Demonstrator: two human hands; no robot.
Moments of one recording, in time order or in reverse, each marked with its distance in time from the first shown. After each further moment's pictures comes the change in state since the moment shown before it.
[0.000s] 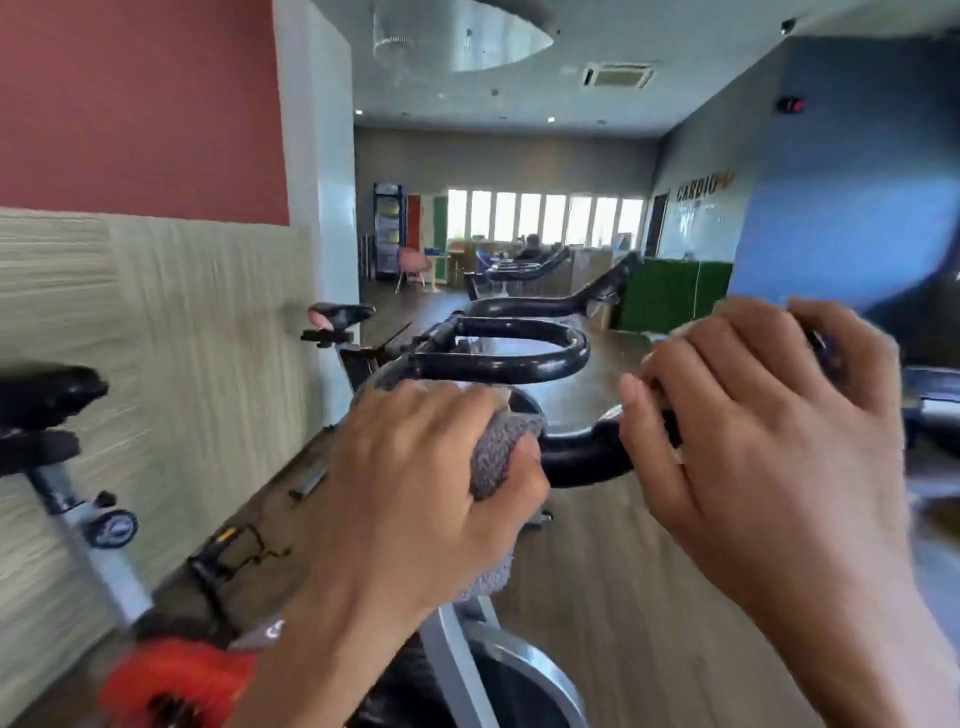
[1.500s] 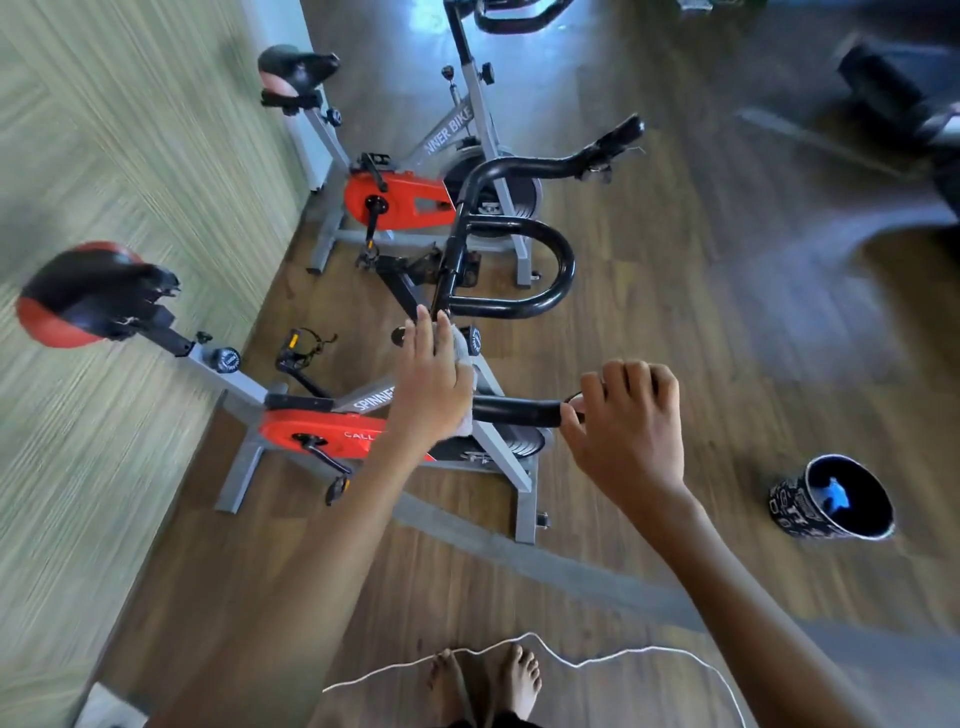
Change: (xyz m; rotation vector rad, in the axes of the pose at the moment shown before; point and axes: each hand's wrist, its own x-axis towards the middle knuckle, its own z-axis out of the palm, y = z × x) left_hand 0.067 -0.041 -0.034 -0.231 -0.895 -0.627; right_hand 0.063 -0.004 -0.043 0.098 -0.830 0.033
